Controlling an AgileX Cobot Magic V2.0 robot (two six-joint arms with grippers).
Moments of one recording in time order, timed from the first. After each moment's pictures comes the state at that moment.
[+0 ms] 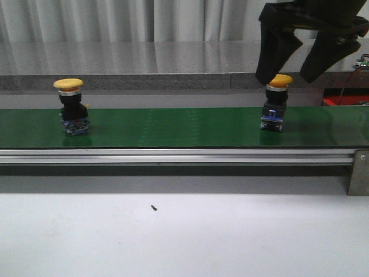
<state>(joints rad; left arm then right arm) 0.00 0.93 -0.66 -0.40 0.34 0.54 0.23 1.68 -1.36 0.25 0.83 -0.26</state>
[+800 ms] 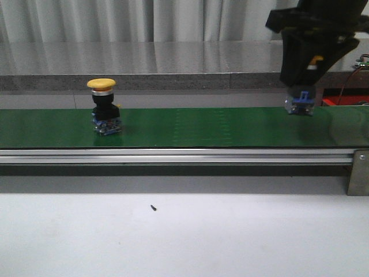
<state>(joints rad) 0.00 0.93 -0.66 -0.40 0.34 0.54 0.23 1.69 -1.45 0.15 0.98 -0.20</state>
